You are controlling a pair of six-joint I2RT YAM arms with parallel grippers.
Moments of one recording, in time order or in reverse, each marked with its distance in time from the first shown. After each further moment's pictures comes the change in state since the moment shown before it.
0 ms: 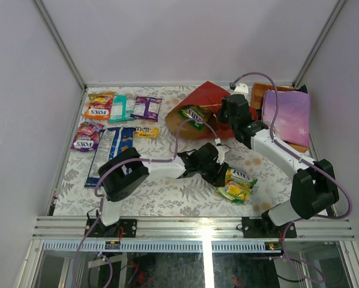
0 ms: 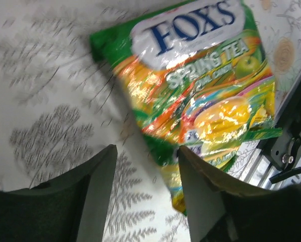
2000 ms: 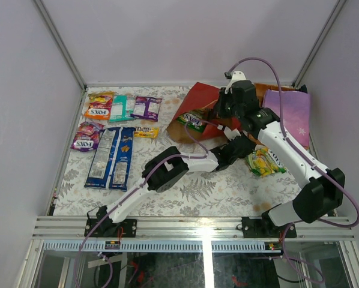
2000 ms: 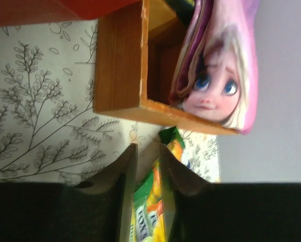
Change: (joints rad) left arm -0.021 0.623 0.743 0.301 -0.652 -0.736; right arm 0.000 -0.036 0.250 -0.327 -0.237 -0.105
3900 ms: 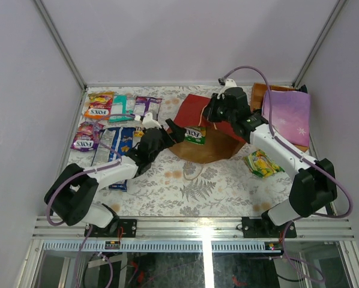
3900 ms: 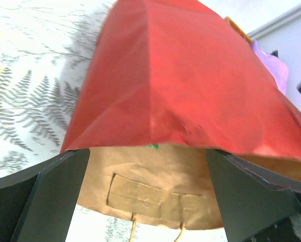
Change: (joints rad) left arm 0.344 -1.097 -1.166 0.125 0.086 0.367; right arm 0.018 0.047 -0.125 0.227 -0.127 0.163
